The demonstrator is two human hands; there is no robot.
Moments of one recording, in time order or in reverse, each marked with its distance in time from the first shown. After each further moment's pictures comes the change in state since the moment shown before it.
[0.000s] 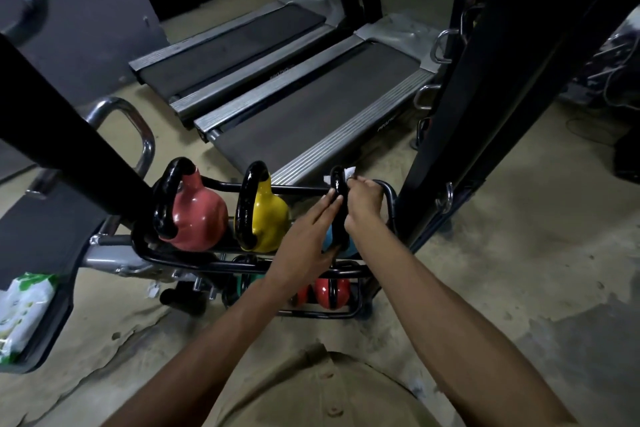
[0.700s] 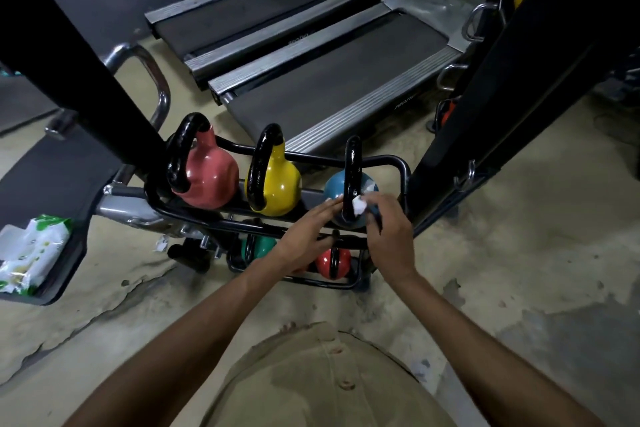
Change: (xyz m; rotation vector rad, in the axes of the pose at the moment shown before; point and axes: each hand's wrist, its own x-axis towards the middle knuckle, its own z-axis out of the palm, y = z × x) left_hand -0.034 -0.039 0.038 -0.288 -0.193 -0.150; right_hand -0.074 0.043 -0.110 -0.881 -0.246 -1.062
